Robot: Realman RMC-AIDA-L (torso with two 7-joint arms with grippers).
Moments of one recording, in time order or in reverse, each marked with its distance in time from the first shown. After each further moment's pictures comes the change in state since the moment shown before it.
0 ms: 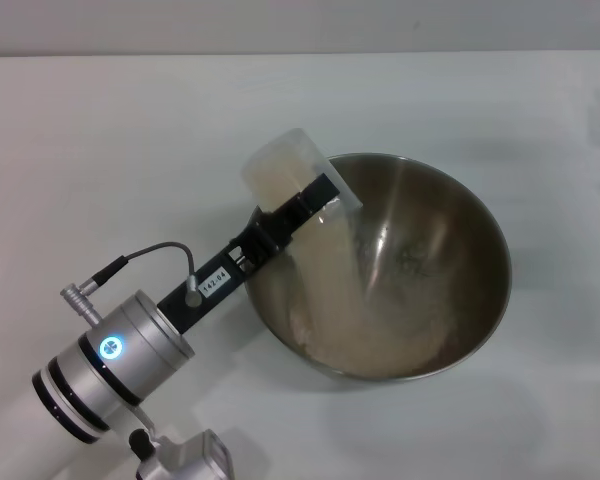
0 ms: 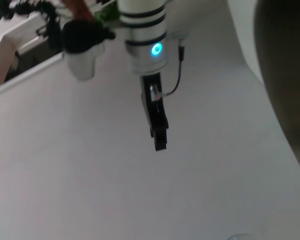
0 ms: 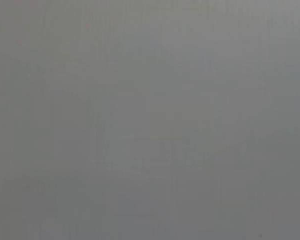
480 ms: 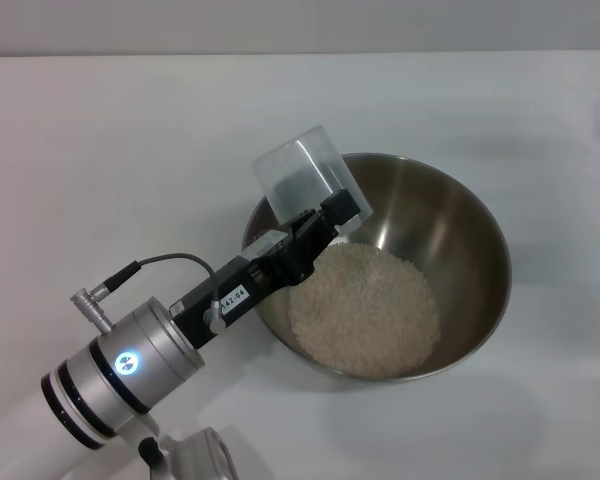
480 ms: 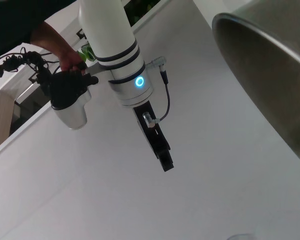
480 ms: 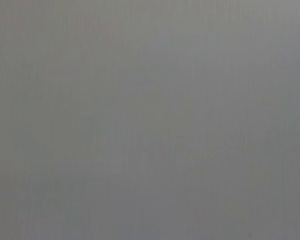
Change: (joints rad) left arm -0.005 0.000 -0.006 -0.005 0.056 0.000 0.197; right arm 0.007 -0.003 0.032 -0.001 -0.005 0.017 0.000
